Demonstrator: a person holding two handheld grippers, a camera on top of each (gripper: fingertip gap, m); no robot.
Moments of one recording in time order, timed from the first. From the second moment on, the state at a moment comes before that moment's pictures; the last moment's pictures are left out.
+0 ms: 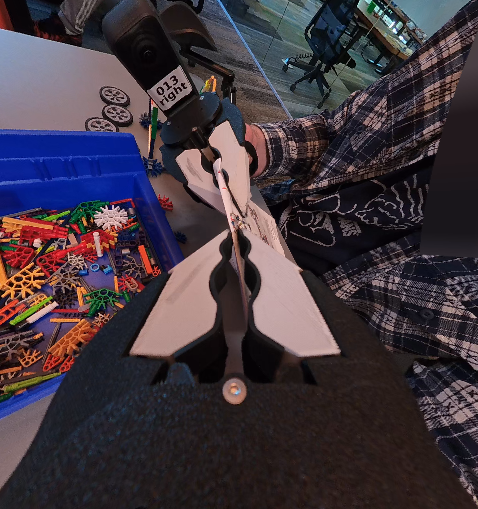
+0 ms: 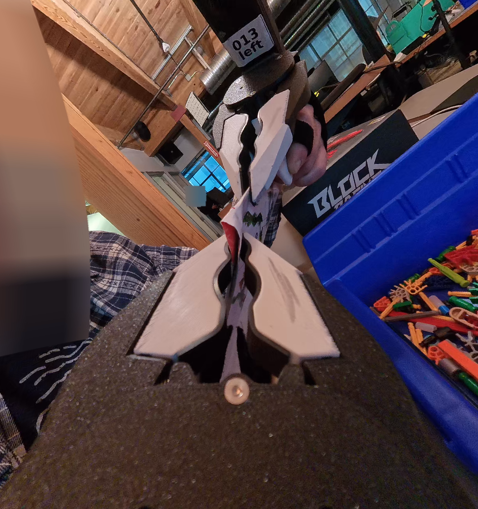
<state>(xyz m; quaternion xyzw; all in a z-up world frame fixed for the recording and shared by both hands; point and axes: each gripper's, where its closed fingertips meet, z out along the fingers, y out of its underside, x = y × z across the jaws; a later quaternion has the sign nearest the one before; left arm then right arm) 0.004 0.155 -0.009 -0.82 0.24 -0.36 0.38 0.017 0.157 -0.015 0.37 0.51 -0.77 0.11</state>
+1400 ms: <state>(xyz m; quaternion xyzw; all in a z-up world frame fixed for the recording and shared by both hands) 0.011 0.155 0.019 -0.78 0.24 -0.39 0.42 0.024 0.159 0.006 0.35 0.49 -0.79 0.09</state>
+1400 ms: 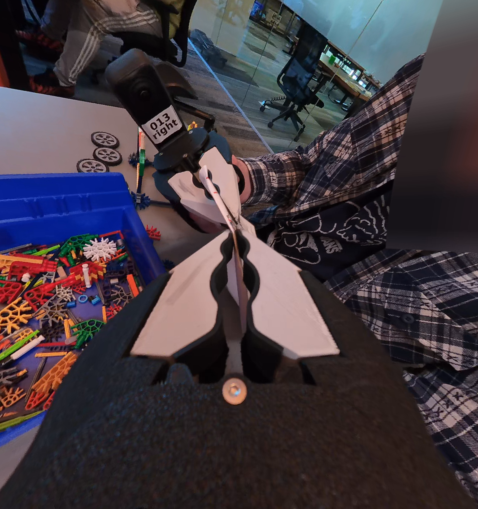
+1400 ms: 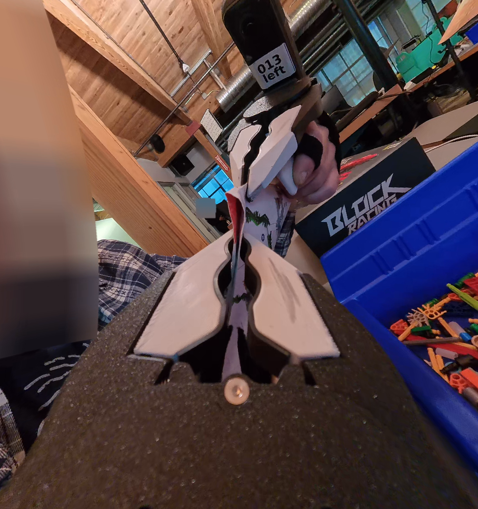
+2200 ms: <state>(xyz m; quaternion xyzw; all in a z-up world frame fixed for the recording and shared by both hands) 0.011 0.154 0.022 -0.77 0.24 -0.40 0.43 0.024 0.159 0.010 0.34 0.50 -0.79 0.09</state>
